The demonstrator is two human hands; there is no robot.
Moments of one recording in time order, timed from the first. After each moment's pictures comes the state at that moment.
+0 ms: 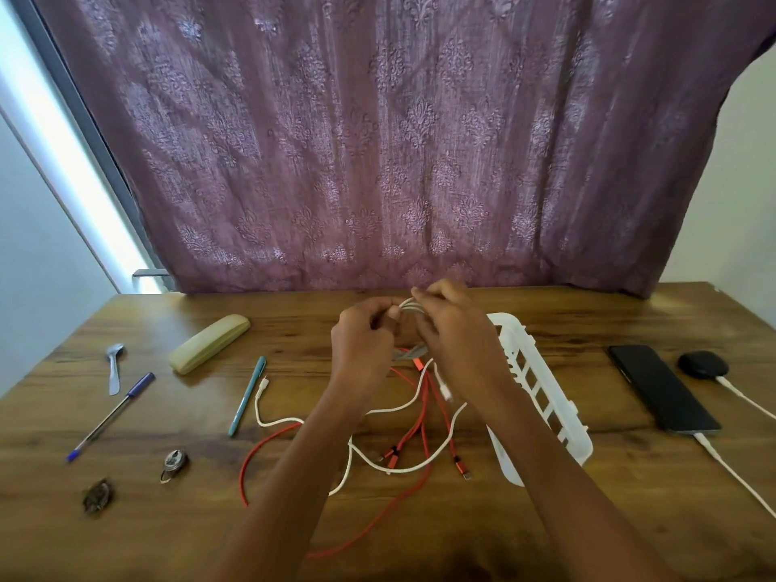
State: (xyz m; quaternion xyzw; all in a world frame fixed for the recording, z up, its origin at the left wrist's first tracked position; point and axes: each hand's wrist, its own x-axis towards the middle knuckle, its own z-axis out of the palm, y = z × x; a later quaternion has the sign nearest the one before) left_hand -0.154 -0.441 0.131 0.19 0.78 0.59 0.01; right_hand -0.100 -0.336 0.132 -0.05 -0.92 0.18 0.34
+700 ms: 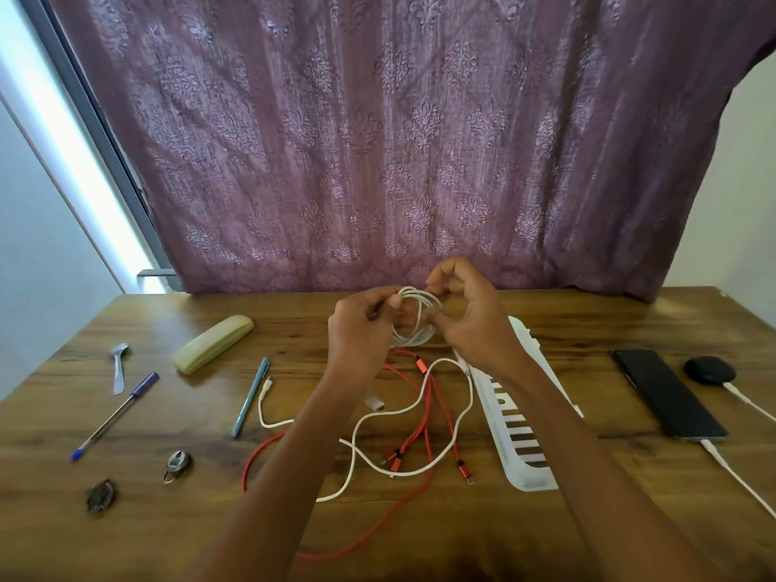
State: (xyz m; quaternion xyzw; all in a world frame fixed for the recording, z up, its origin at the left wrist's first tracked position) left_hand -0.157 -0.446 0.145 0.20 0.76 0.62 0.00; right_hand -0.104 -0.317 0.145 -0.01 -0.82 0.49 0.30
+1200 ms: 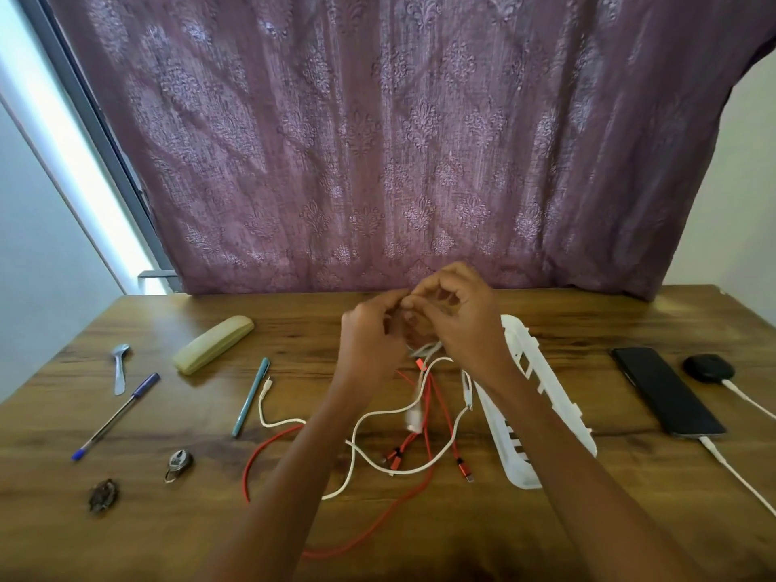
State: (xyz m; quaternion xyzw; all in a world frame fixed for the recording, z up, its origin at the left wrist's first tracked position) left_hand -0.152 -0.445 0.140 0.30 0.82 0.48 -0.08; right_hand -0.109 -0.327 0.140 -0.02 -0.80 0.44 0.39
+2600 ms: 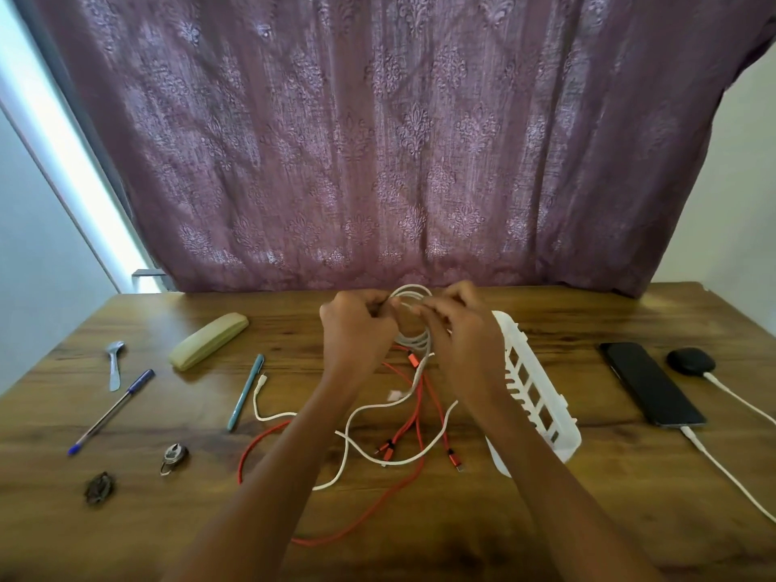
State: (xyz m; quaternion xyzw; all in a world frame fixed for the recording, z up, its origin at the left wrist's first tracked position) left_hand -0.144 -0.445 0.148 0.20 0.83 0.52 -0.08; right_hand -0.085 -0.338 0.119 -0.09 -0.85 0.26 0.45
